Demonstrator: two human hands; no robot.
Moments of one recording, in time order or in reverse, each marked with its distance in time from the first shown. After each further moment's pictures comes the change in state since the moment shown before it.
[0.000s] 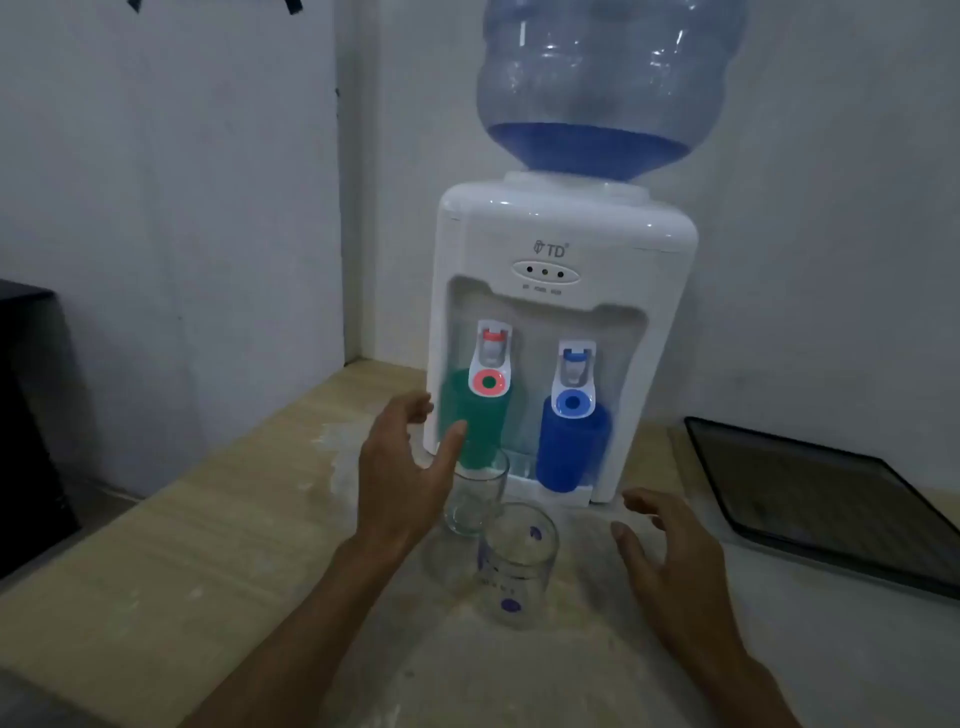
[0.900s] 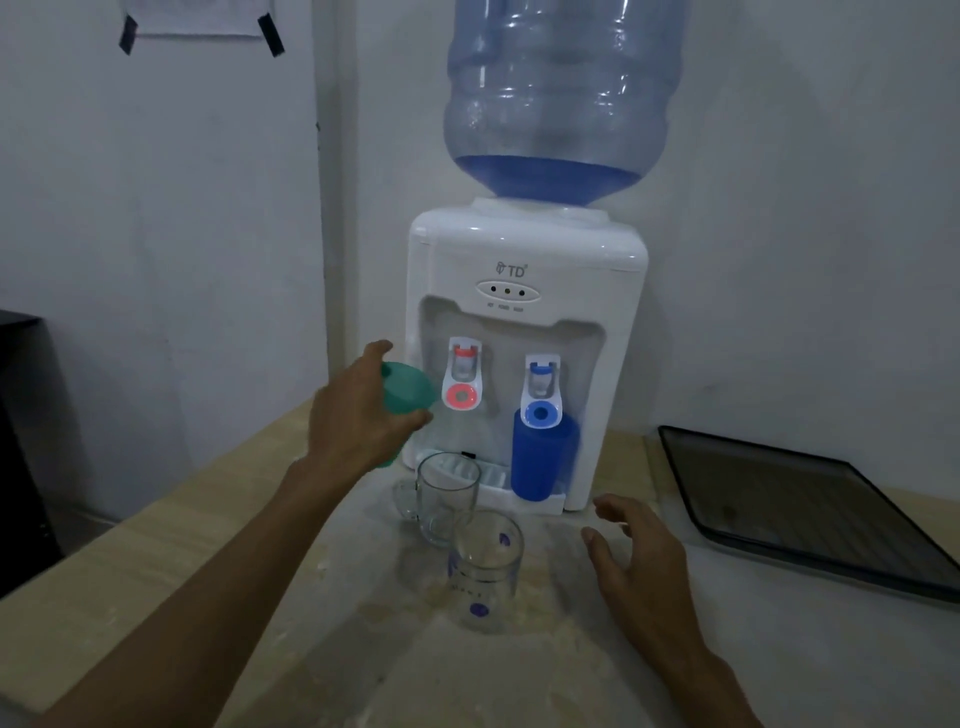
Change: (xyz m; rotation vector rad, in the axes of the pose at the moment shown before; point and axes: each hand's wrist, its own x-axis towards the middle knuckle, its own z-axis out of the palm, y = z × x) left_hand 0.073 0.025 -0.022 0.434 -0.205 0.033; right_hand -0.001 0.008 -0.002 0.054 -0.024 0.061
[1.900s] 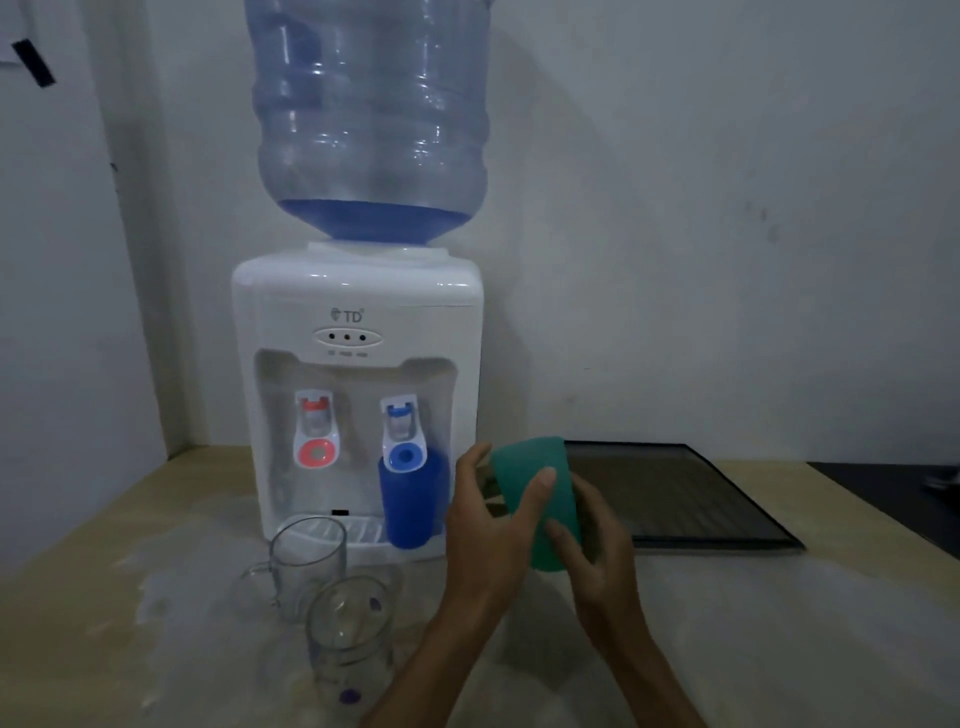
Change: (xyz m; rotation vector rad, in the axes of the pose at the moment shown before) left_hand -0.114 0.192 0.119 -1.088 -0.303 -0.077; right_hand 0.015 0.023 -0.061 0.512 0.189 -0.081
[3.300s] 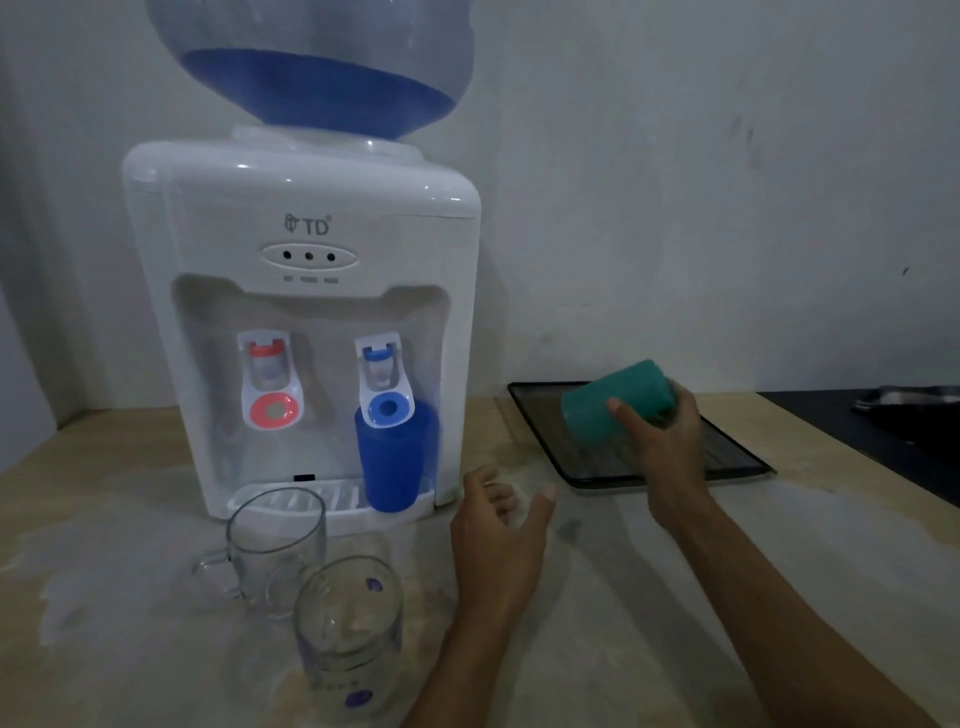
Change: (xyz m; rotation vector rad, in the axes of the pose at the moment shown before) left_hand -0.007 -0.087 0.001 0.151 -0.073 -0.275; right_hand 0.069 0.038 -0.059 0.045 0.445 0.315
